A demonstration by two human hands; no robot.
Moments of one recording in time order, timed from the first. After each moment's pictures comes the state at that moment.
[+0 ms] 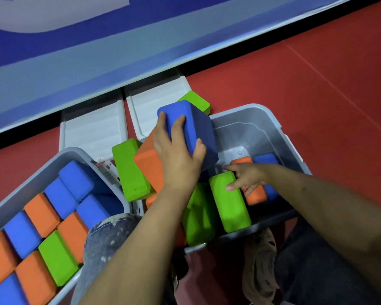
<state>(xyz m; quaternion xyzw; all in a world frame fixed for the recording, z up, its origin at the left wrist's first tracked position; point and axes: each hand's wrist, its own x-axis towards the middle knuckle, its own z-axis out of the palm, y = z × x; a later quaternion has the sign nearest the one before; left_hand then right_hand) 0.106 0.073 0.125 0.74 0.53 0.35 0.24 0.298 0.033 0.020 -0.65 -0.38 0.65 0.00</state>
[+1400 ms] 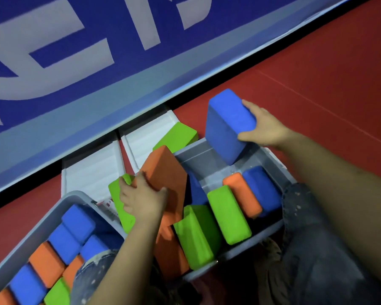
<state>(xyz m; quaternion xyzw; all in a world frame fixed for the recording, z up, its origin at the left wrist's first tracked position) 0.072 0.079 0.133 0.62 0.75 0.13 0.20 0.378 0.044 0.151 -0.79 -0.47 0.26 0.30</state>
